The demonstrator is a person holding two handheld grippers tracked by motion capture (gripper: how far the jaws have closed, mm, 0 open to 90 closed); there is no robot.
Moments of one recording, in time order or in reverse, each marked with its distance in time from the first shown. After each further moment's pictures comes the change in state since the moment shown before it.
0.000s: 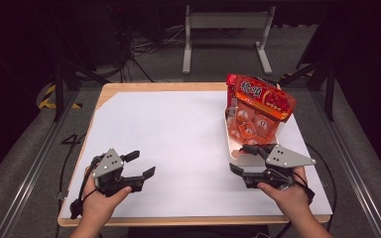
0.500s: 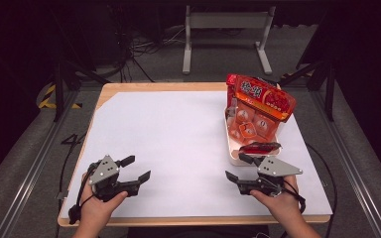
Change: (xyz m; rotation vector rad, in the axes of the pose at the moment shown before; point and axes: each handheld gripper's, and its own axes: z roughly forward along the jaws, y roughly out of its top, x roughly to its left) left arm 0.009 -0.026 0.001 -0.011 0.018 -0.004; right arm 0.004 -0.040 0.016 0.041 -0.032 0.005
